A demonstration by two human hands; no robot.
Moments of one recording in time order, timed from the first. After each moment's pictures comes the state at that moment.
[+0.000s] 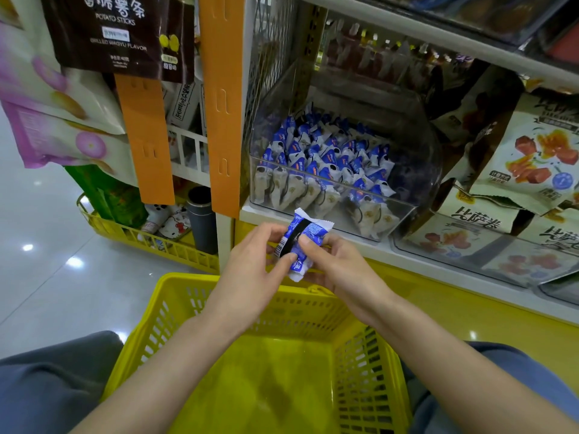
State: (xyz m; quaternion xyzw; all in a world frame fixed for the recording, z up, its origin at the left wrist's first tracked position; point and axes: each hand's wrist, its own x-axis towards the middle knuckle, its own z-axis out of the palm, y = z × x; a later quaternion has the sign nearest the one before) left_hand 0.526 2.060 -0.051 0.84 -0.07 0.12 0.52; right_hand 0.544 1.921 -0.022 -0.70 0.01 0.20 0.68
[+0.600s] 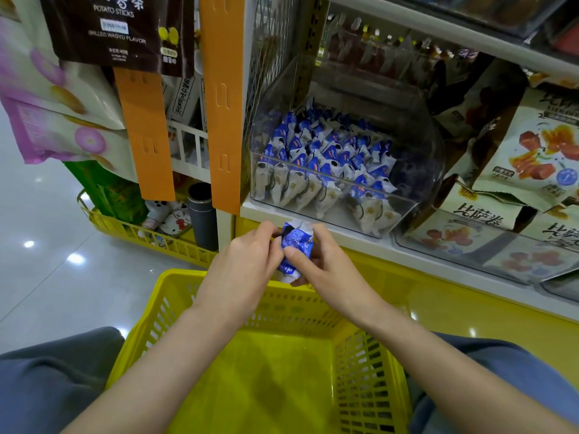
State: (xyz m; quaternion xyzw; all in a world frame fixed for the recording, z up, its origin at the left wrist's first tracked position) left_hand 0.519 2.067 -0.038 0.92 -0.06 0.15 0.35; right_hand 0.538 1.925 -0.033 -0.81 -0.12 0.13 0.56
